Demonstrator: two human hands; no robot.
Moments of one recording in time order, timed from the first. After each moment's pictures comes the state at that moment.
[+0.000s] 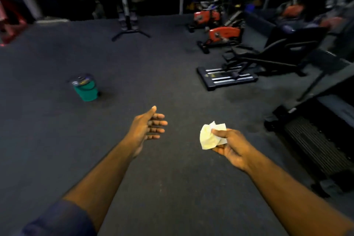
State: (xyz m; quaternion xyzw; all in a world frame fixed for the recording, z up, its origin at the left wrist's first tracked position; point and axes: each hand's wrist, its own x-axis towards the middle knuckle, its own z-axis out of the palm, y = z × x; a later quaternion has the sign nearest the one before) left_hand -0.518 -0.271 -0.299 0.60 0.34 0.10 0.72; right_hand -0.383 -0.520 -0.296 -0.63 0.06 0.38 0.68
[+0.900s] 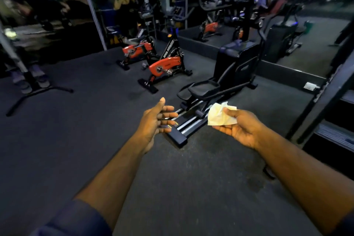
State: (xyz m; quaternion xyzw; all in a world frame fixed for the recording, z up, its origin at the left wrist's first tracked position) left_hand 0.306 0.066 -0.259 0.69 0.09 0.00 0.72; right_hand 0.349 -0.207 -0.252 -0.56 0.17 0.14 0.80
